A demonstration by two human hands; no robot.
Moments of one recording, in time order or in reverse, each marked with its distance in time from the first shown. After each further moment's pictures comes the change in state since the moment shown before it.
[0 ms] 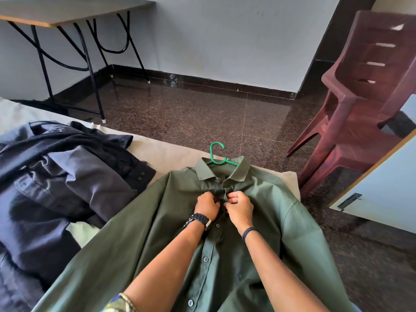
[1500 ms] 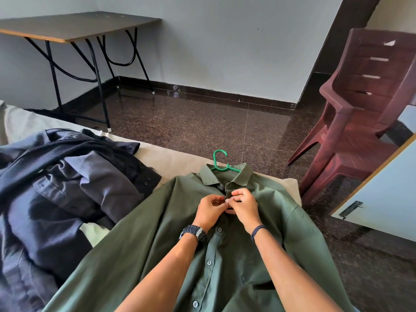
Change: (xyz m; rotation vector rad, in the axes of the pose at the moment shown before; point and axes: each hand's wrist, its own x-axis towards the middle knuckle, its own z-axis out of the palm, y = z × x) left_hand -0.027 -0.003 -0.015 -0.602 -0.001 0.168; right_hand -0.006 -0.021 -0.019 0.307 -0.123 -0.041
